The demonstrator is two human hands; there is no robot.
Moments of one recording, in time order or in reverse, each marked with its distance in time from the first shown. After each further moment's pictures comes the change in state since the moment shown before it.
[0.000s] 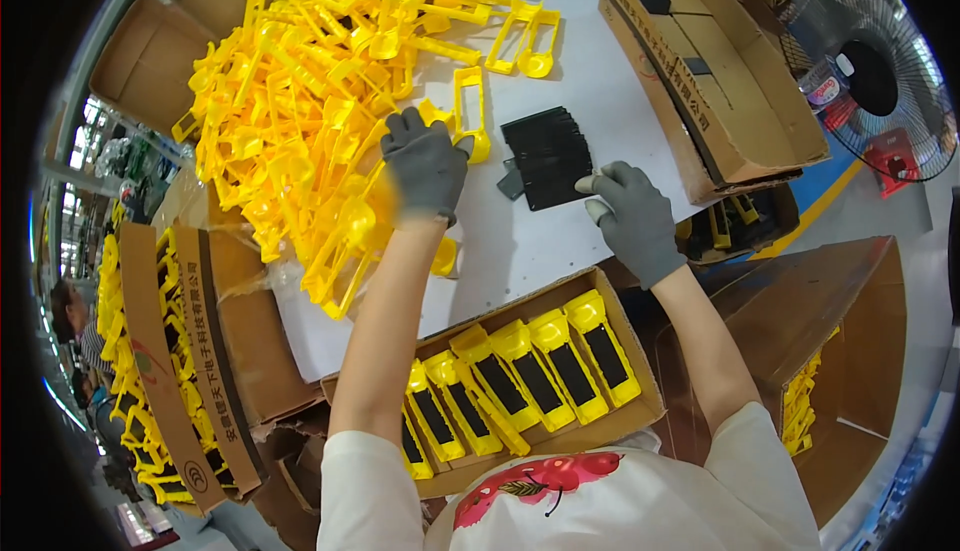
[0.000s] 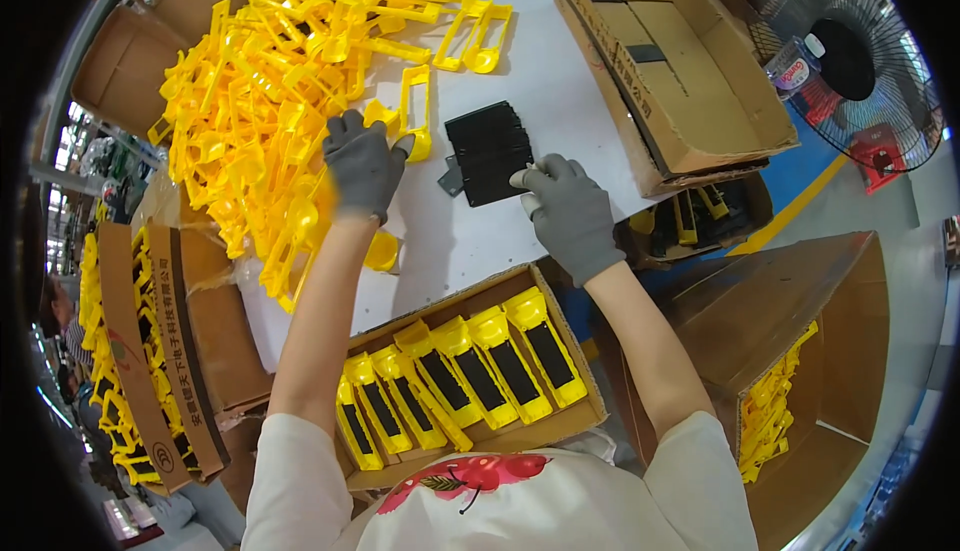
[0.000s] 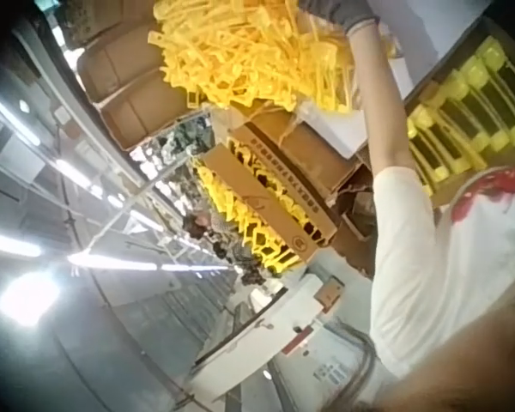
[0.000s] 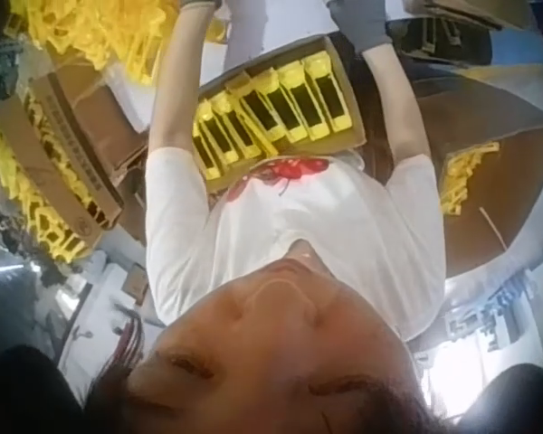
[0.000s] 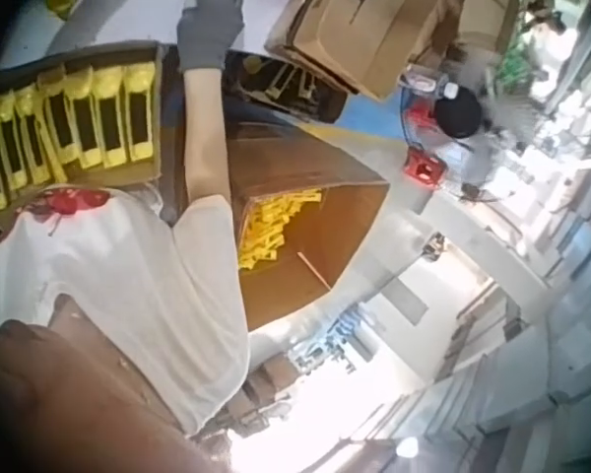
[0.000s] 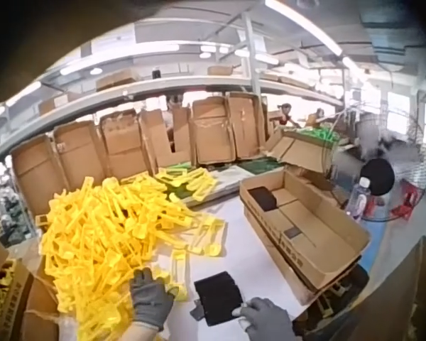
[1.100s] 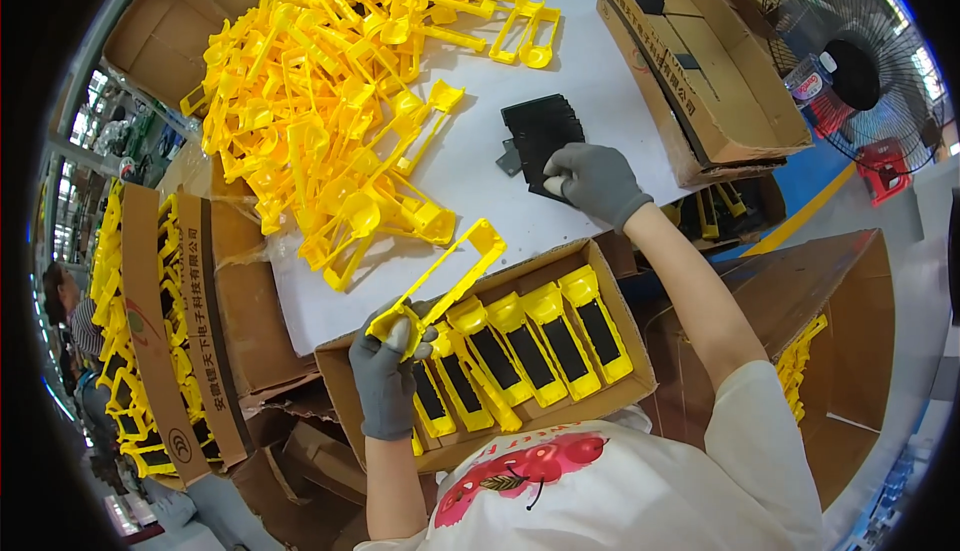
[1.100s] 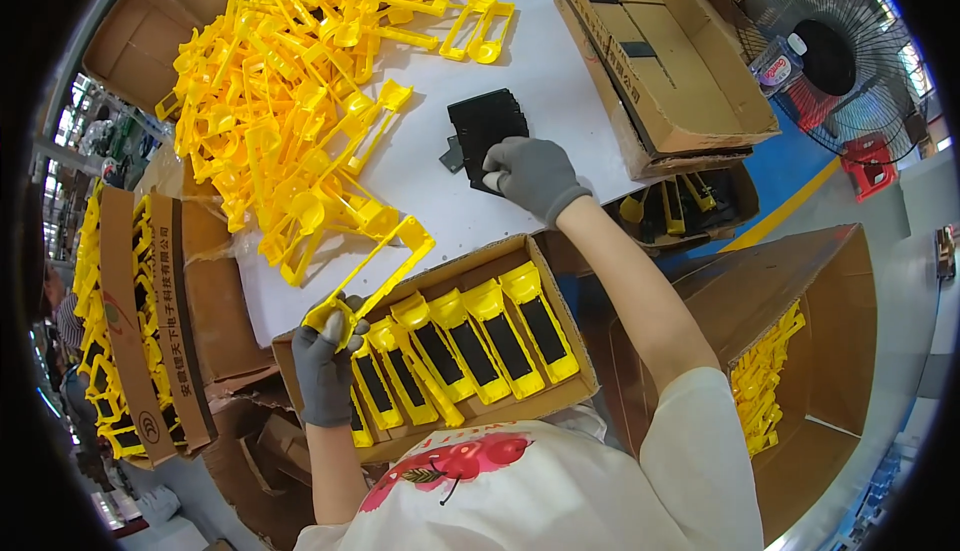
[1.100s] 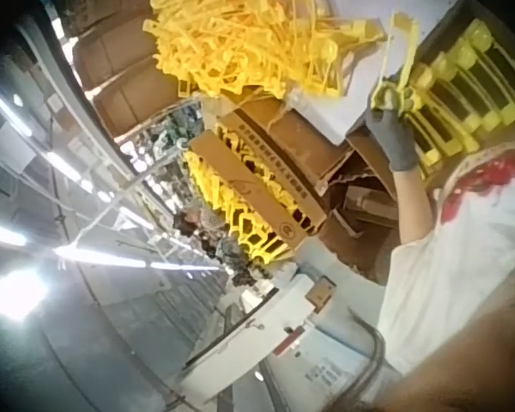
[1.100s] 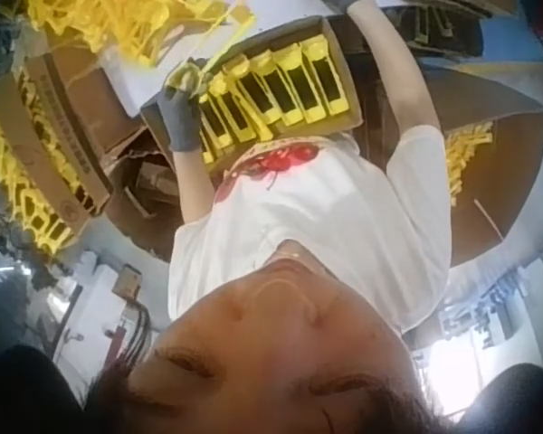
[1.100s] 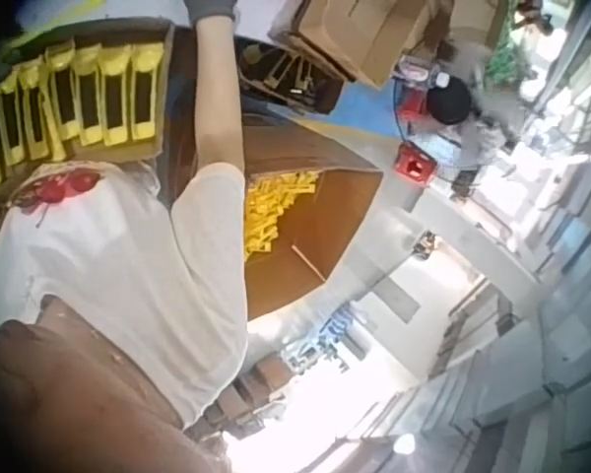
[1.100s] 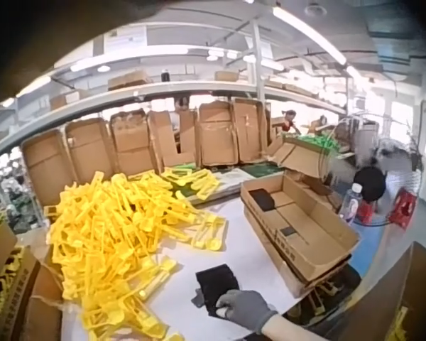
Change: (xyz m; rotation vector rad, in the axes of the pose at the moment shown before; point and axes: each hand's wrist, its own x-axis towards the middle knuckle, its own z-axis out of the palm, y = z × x) left_hand -0.233 -0.045 -0.118 -1.818 -0.199 -0.928; right_hand 0.031 -0.003 0.018 0.117 -0.303 -0.031
